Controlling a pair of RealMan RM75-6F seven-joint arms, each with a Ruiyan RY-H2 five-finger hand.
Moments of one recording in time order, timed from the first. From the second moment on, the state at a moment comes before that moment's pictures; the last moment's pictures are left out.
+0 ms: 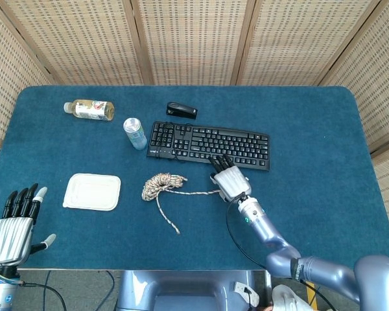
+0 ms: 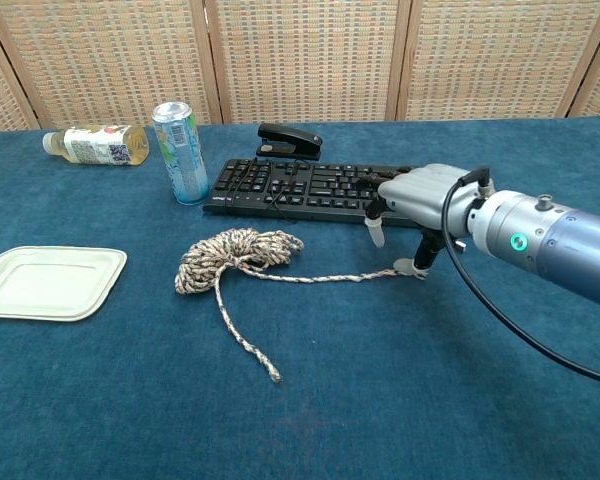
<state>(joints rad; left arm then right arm) -0.02 -1.20 -0.04 -1.89 1.52 1.52 0.46 0.76 -1.73 0.26 -1.27 -1.16 0.84 -0.62</state>
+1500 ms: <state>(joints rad) -0.06 -1.21 -0.01 -1.85 1.65 1.51 0.46 0.81 -1.72 0.14 -1.28 -1.05 0.91 -0.72</state>
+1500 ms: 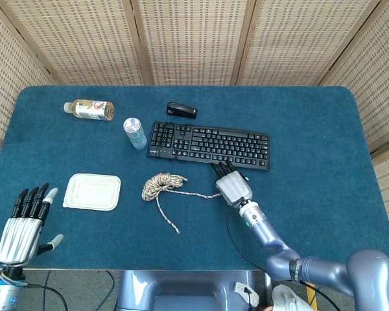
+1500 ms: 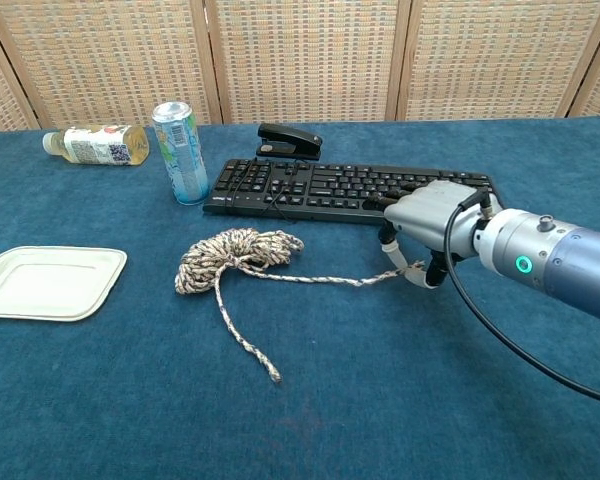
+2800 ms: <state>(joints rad) -0.75 -1.66 -0.04 -1.27 1.86 0.93 0.25 0.84 -1.72 0.13 -1.30 -0.97 0.92 -0.78</state>
